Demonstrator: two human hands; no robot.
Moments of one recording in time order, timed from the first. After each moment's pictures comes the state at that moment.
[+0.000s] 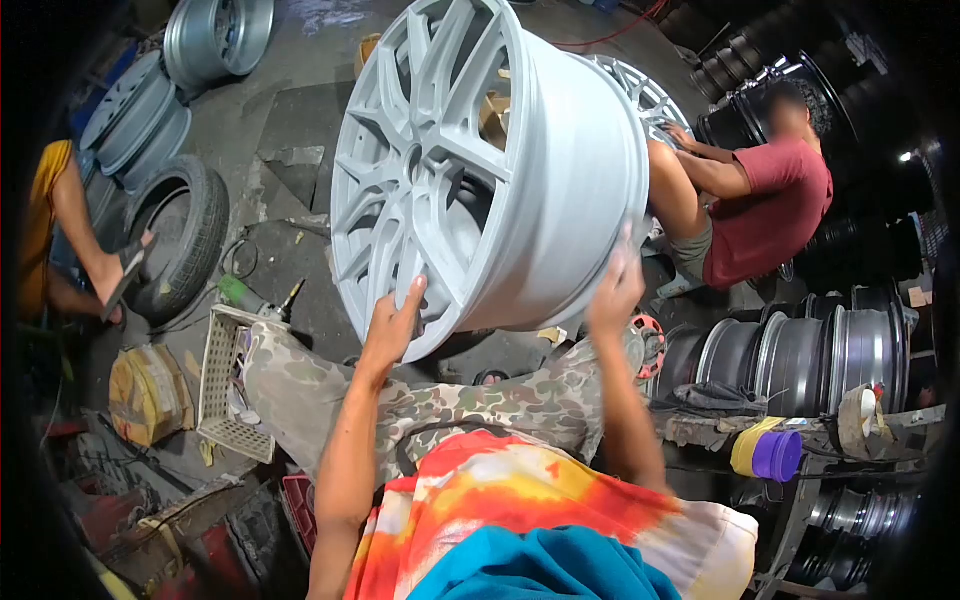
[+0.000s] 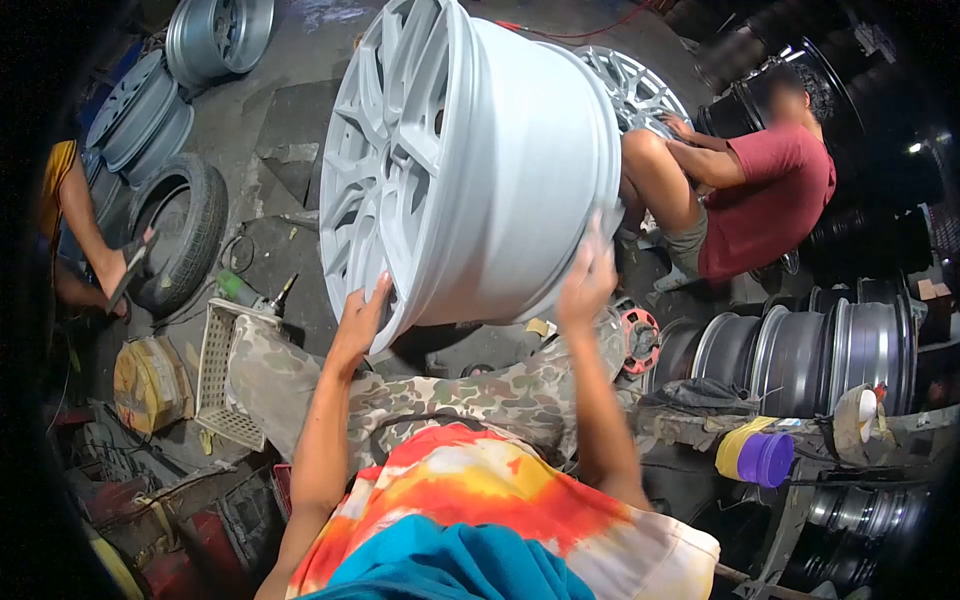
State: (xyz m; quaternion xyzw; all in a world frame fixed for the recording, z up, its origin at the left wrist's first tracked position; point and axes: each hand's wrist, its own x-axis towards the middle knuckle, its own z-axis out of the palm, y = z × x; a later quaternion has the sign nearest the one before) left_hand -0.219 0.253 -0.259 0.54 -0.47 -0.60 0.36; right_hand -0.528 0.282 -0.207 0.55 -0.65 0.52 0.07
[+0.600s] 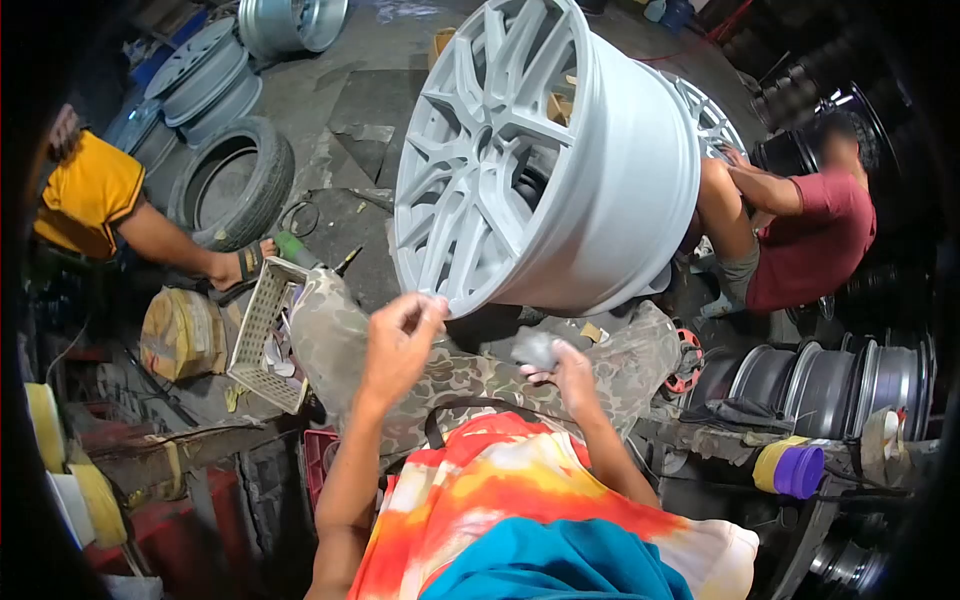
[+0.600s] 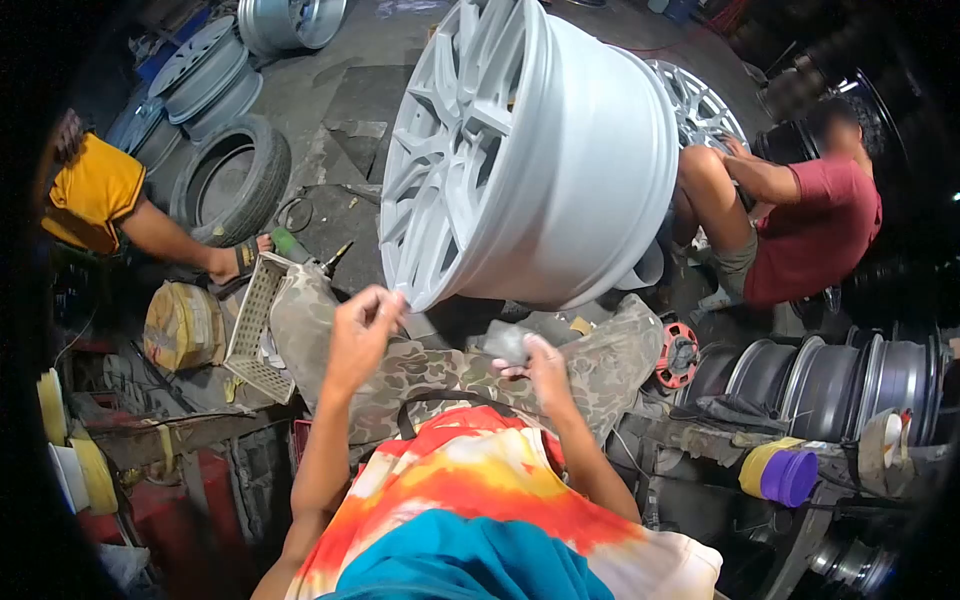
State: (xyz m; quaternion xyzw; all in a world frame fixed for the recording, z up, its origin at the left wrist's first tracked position) left_hand -0.160 0.332 -0.200 0.51 -0.57 -0.49 0.42; right_hand -0.441 0.407 -0.282 0.33 -0.60 0.46 -0.56
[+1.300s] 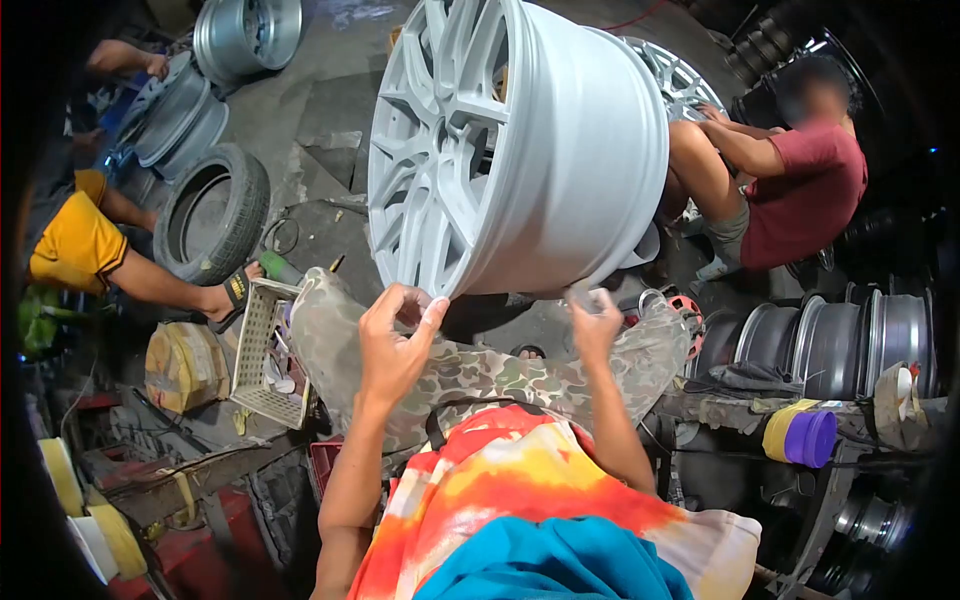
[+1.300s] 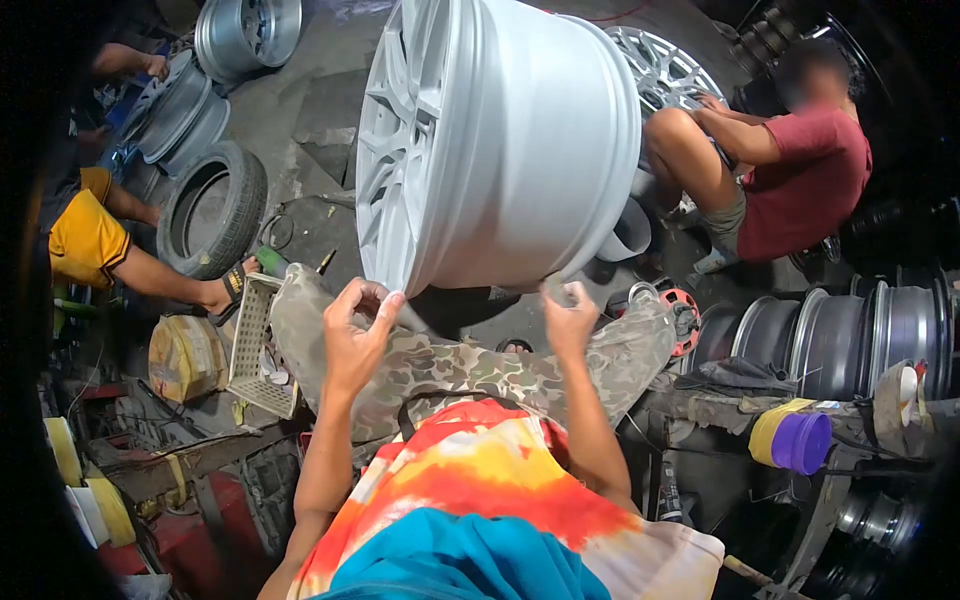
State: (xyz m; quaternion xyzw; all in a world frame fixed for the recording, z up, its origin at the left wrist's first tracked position) left_hand -0.190 0.326 -0.183 0.49 -0.64 -0.36 0.46; right_hand -0.500 0.369 -0.323 0.44 -0.73 0.50 -0.14
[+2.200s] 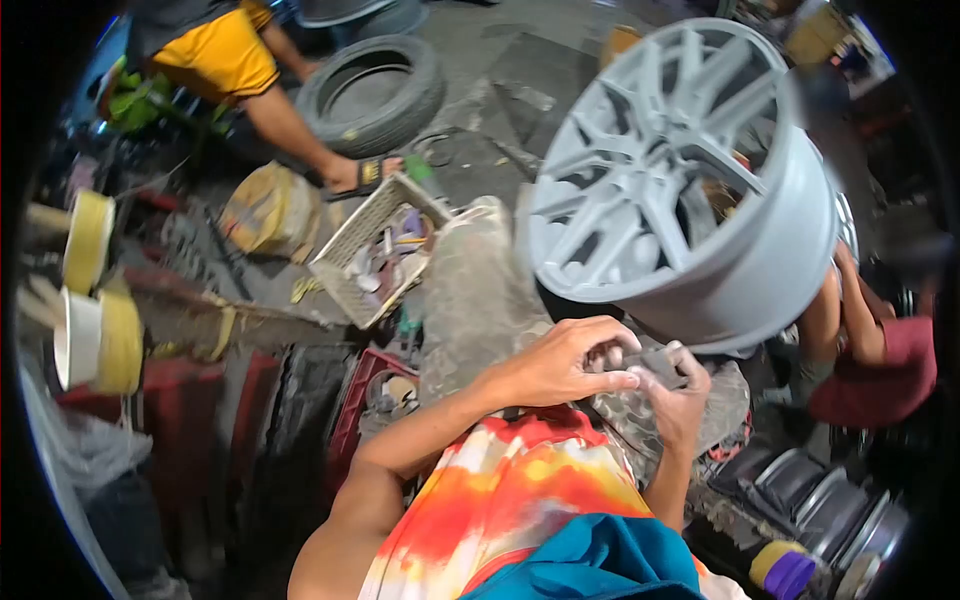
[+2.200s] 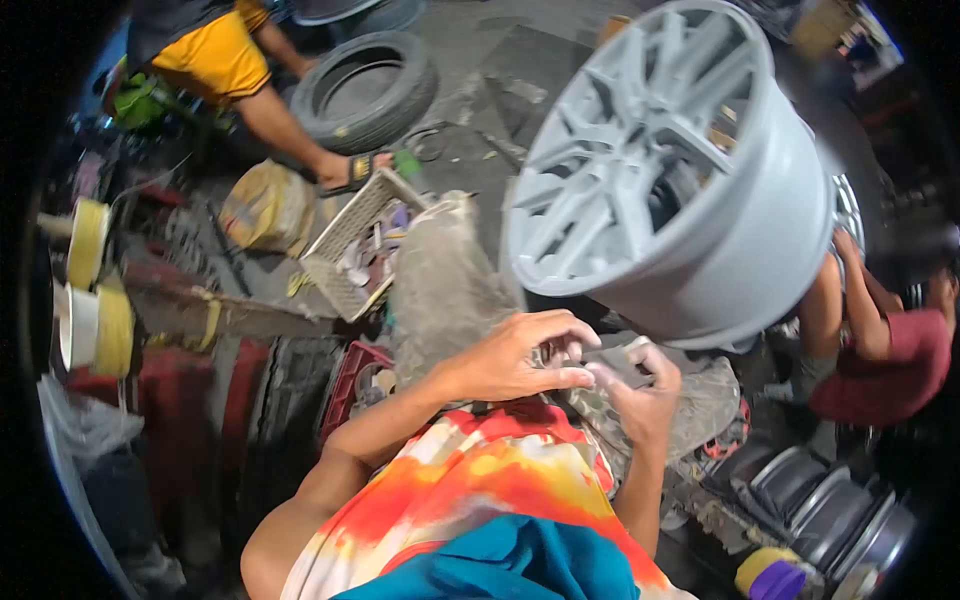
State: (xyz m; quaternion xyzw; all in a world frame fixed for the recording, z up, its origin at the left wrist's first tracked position) left_hand -0.192 0.363 -0.167 0.37 -0.65 -0.52 0.40; right_hand -0.418 0.378 -0.178 0.64 -0.55 0.40 -0.36
